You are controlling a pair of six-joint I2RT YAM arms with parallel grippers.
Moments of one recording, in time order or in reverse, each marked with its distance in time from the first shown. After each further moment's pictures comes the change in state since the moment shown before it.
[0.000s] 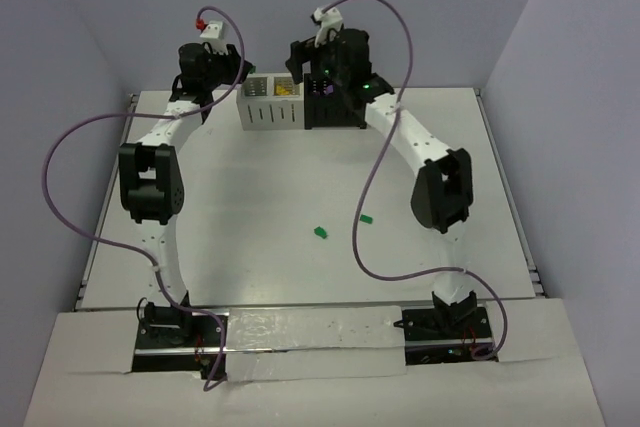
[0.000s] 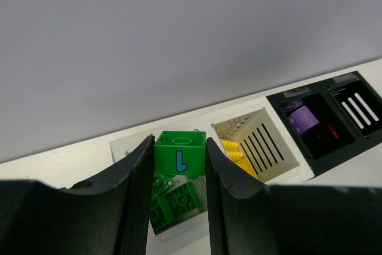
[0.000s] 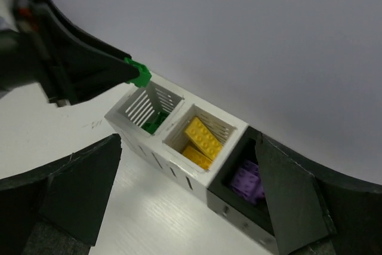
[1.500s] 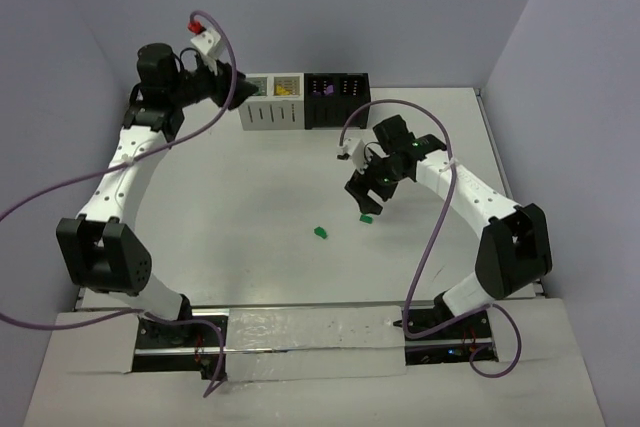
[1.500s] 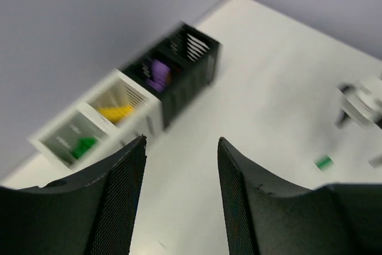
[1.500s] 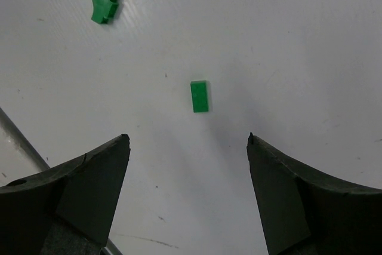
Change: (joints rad) left arm -0.021 -0.620 -0.321 -0.328 0.404 0.277; right arm -0.036 -0.584 -0.845 -0.801 -0.187 -0.593
